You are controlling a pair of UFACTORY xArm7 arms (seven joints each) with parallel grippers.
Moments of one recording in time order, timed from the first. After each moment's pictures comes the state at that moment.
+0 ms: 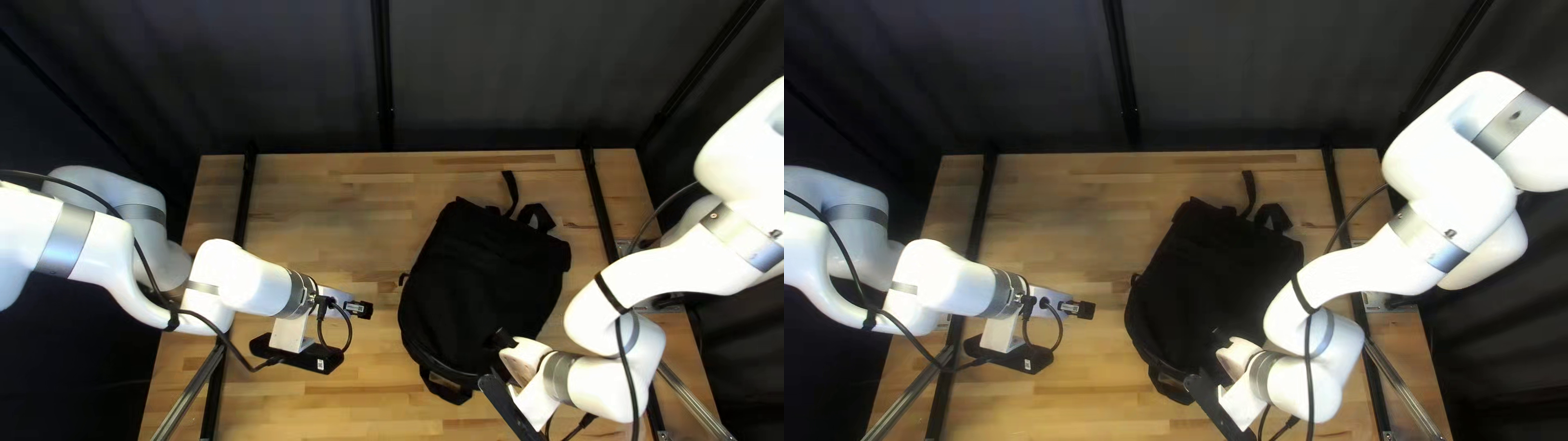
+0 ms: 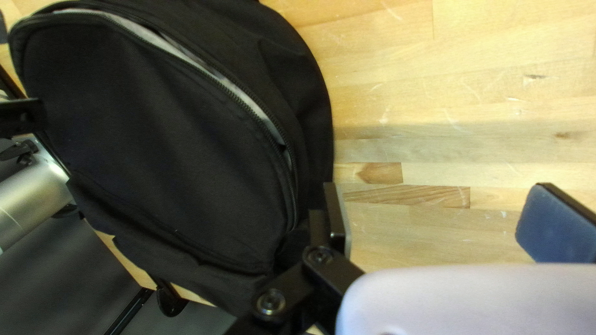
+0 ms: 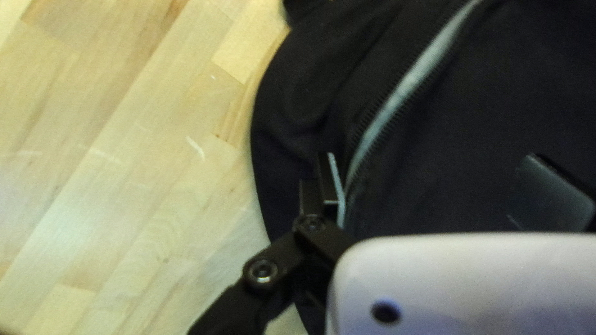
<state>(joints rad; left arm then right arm) 0.22 -0.48 -0.65 0.34 -0.11 0.36 1.52 0.14 0.09 0.51 0.83 -0.76 0.77 0.44</state>
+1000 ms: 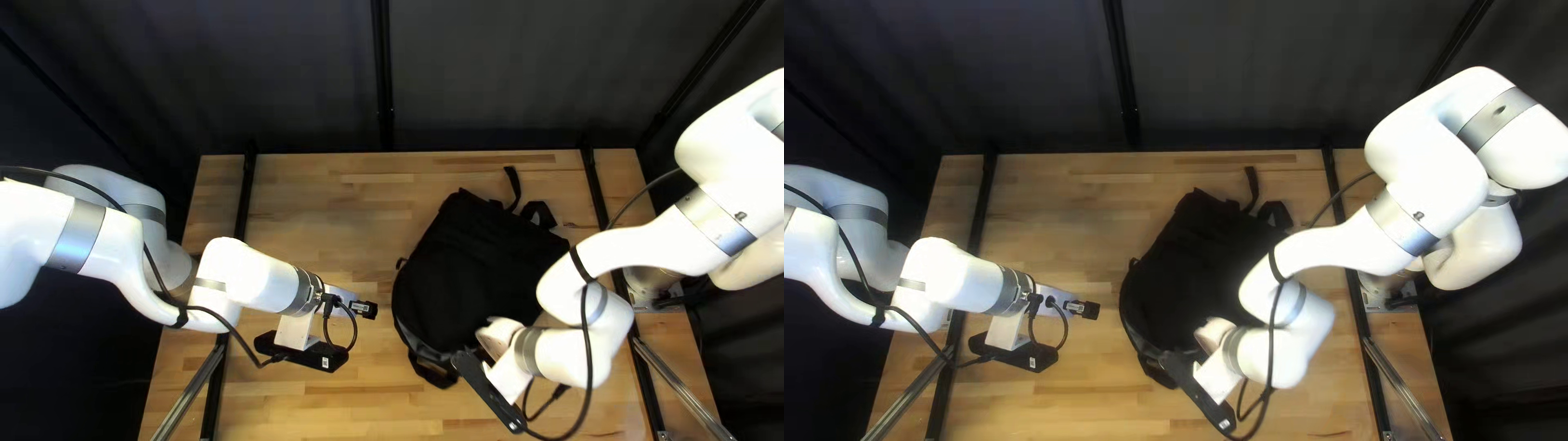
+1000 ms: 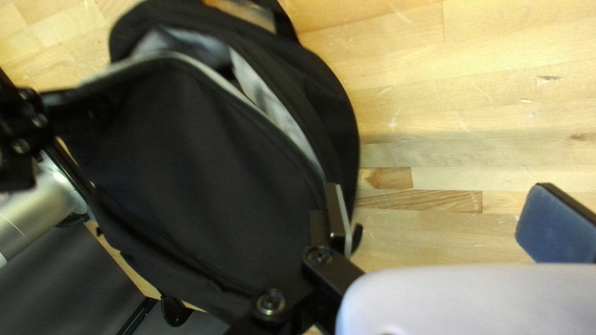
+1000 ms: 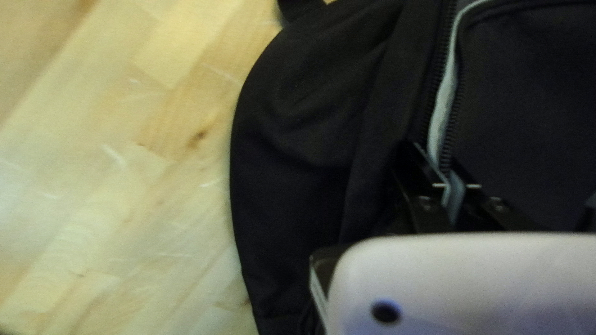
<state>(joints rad) 0.22 -0.45 -0.62 0.36 -0.11 0.36 1.56 0.06 0.06 0.45 0.86 -0.72 0.75 0.22</state>
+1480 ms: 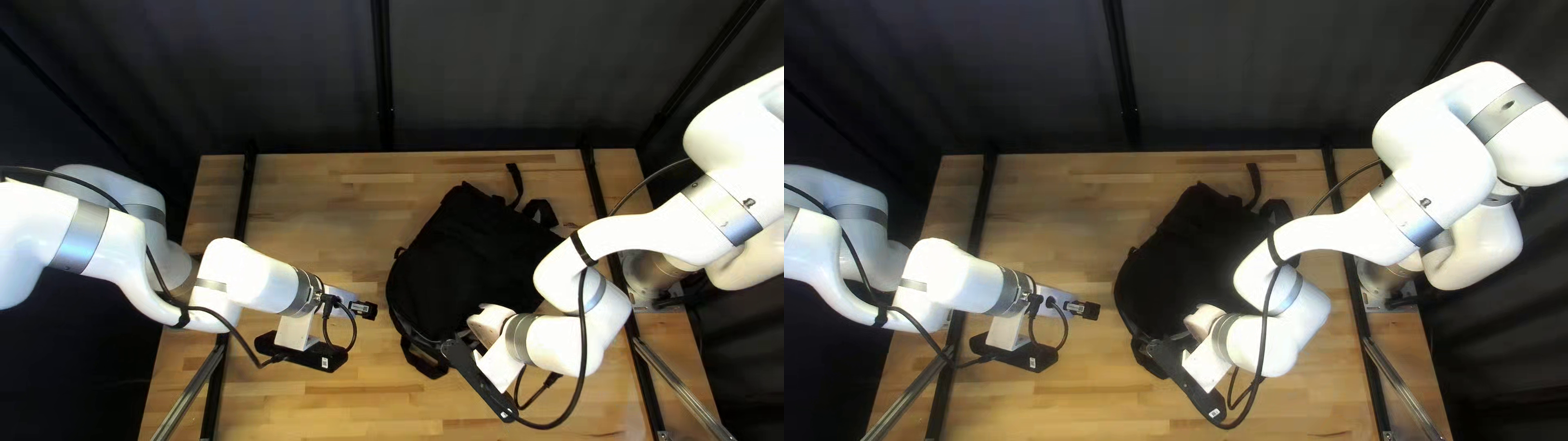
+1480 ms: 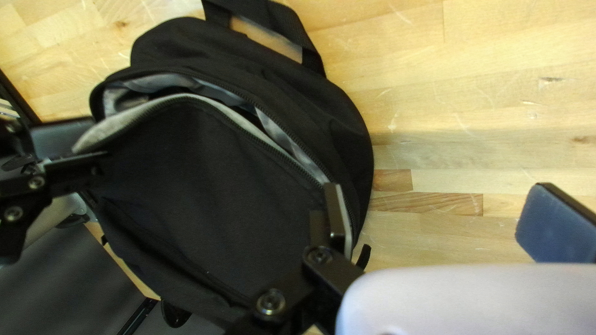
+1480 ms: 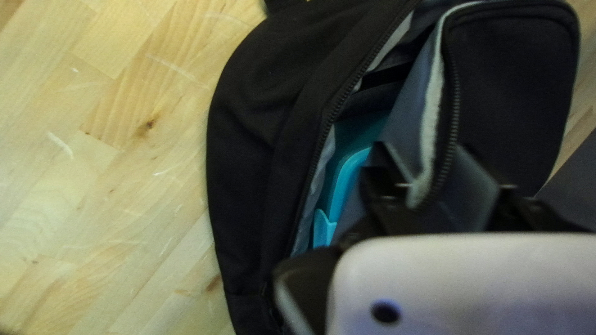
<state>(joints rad) 0.23 -0.44 -0.63 0.35 -0.11 0.33 1.55 0.05 0.05 0.44 0.88 -0.71 0.78 0.16</state>
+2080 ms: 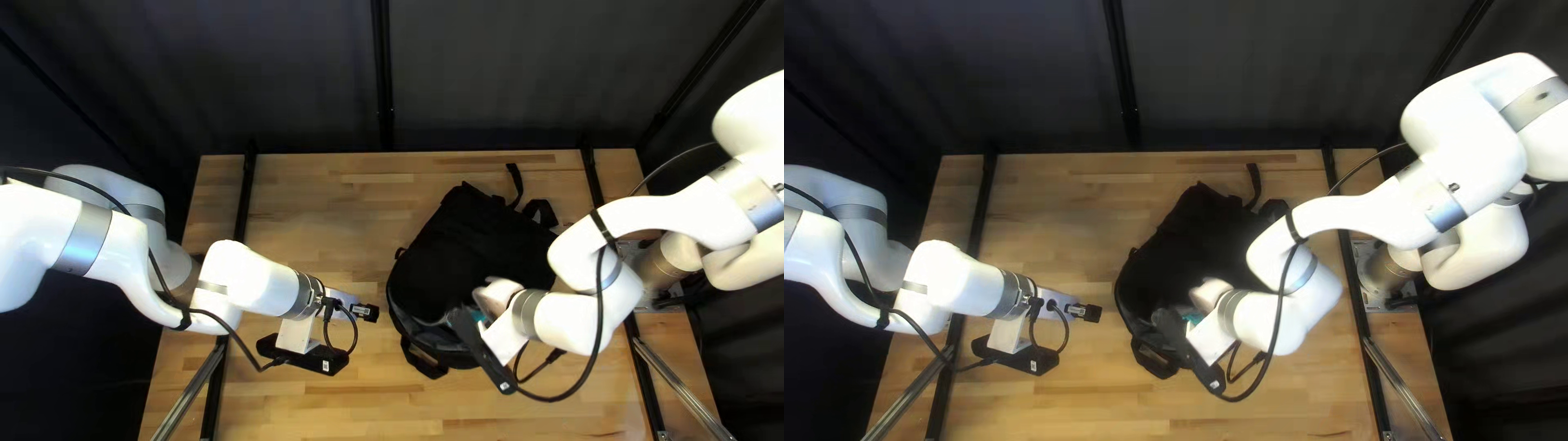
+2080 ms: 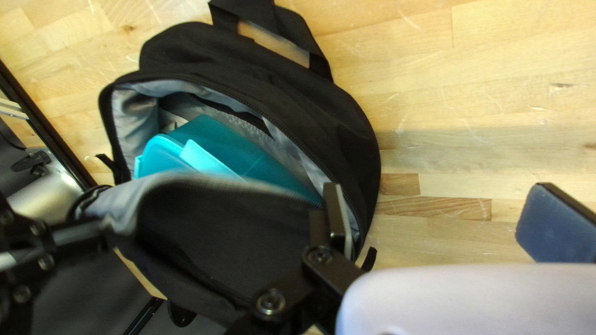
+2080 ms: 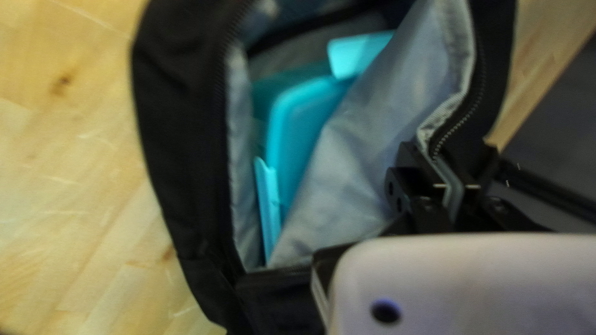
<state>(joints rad) 0.26 -0.42 -0.68 0.35 -0.09 0.29 1.52 0.00 -0.13 0.41 0.77 -0.75 0.86 0.24</state>
